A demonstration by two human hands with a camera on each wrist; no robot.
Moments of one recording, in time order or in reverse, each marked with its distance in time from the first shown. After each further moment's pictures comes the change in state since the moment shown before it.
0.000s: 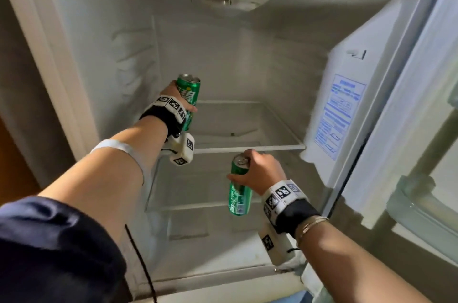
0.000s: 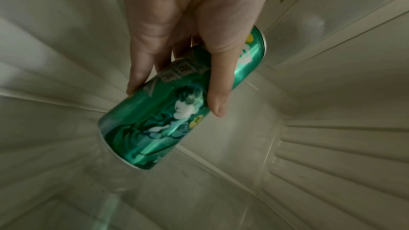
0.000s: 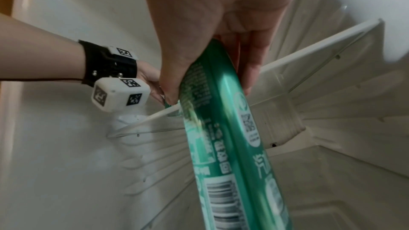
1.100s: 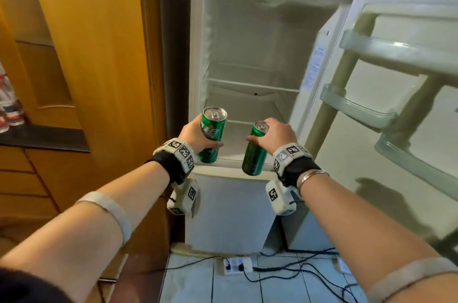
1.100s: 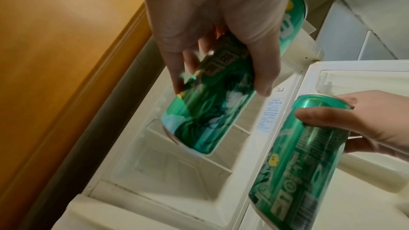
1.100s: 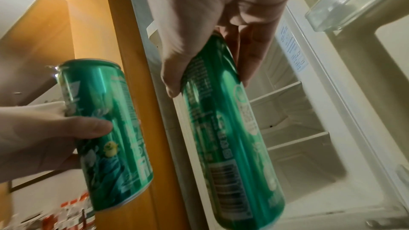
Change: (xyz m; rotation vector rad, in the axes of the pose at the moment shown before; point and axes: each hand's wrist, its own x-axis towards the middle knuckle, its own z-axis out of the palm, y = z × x) left_hand -0.510 -0.099 -0.076 -0.250 -0.083 0.068; right_hand -0.355 -0.052 -0.056 0.014 0.033 -0.020
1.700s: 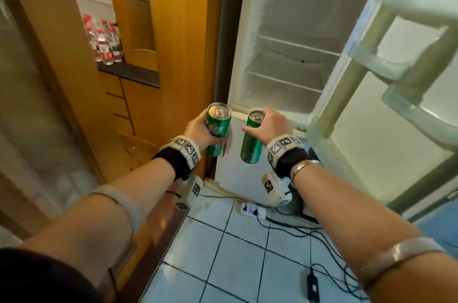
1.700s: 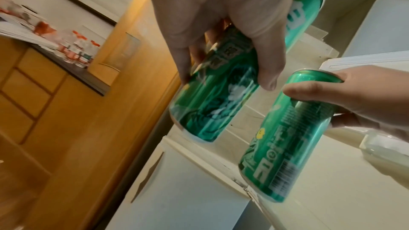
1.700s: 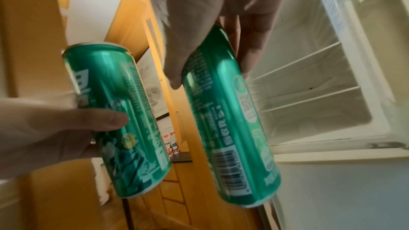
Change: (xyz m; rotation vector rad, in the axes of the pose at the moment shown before) left_hand -0.282 0.015 0.062 0.007 0.238 -0.238; right_hand -0.212 0.045 0.004 0.044 -0.161 -0.342
